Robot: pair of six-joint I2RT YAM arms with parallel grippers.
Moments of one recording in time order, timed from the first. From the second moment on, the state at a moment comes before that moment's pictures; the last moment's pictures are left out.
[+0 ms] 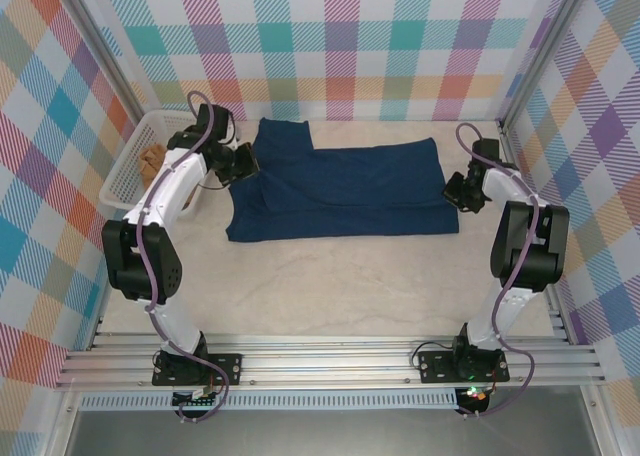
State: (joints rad) left arm -0.14 1.79 1.65 -0.87 0.27 -0.50; right arm -0.12 1.85 1.31 -0.63 -0.15 0.46
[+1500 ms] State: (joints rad) left arm -0.13 2.45 2.29 -0.87 0.17 -0.52; right arm -0.02 1.75 1.34 -0.60 -0.18 0.40
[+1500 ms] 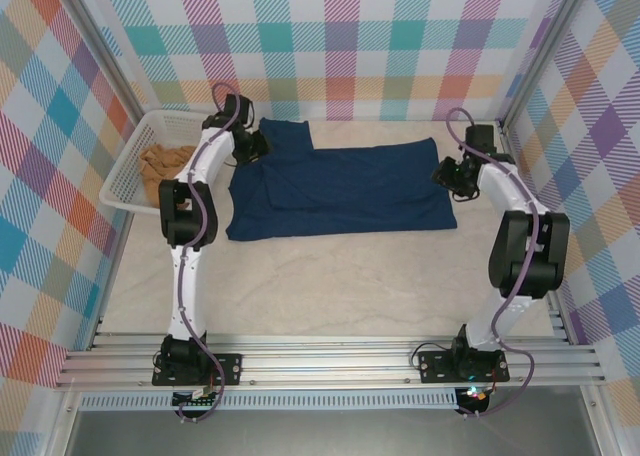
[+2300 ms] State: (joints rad) left arm -0.04 1.28 1.17 -0.63 -0.04 -0.61; right arm 0.74 2.28 1.76 -0.29 -0.30 -0.17
